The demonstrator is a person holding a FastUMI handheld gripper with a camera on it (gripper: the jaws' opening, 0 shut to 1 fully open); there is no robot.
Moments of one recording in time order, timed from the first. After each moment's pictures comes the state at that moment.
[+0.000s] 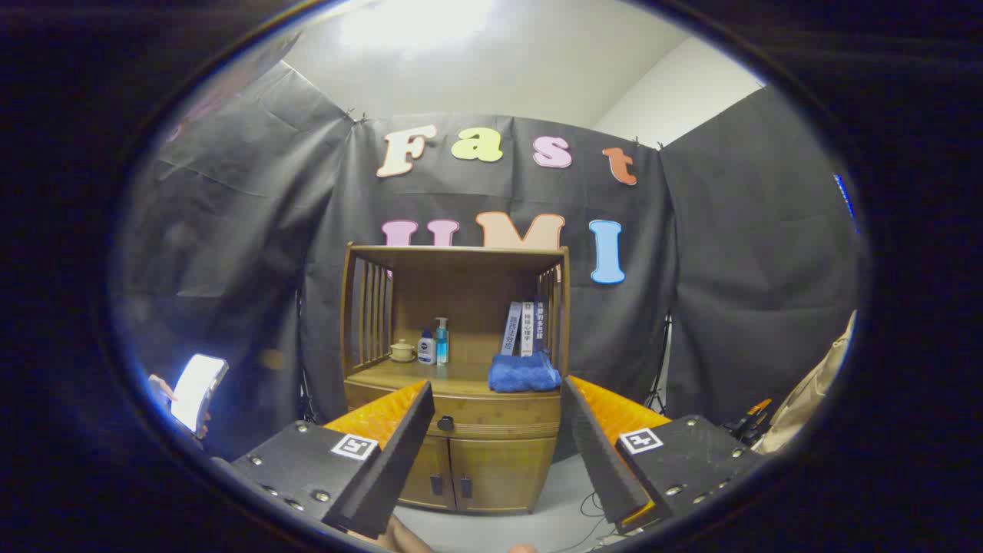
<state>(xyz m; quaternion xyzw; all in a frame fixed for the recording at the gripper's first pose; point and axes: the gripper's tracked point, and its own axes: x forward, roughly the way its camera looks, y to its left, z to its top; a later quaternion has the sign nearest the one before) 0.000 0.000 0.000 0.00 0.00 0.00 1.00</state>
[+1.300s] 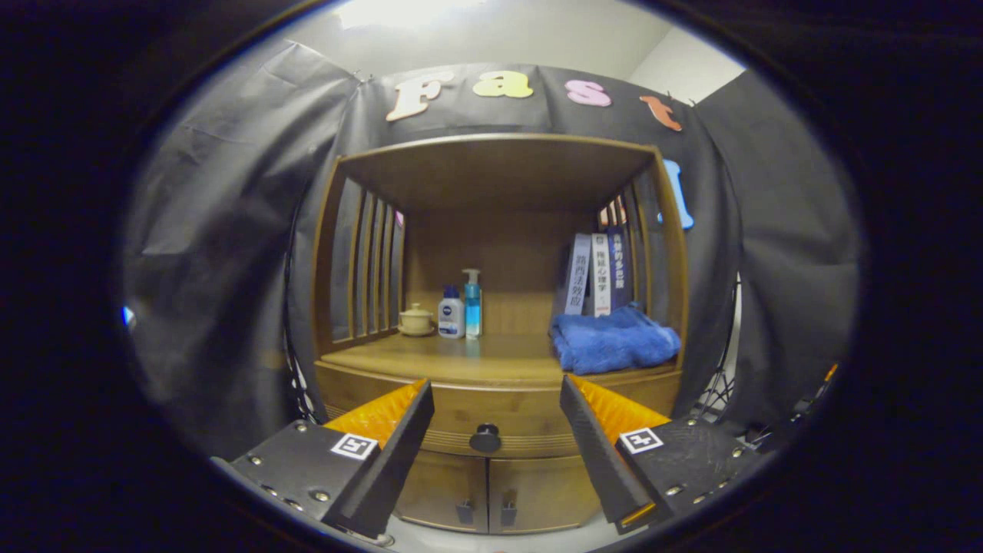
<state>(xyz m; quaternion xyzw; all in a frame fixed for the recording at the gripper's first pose) 0.253 0.105 -0.180 0.02 0.05 0.05 1.00</state>
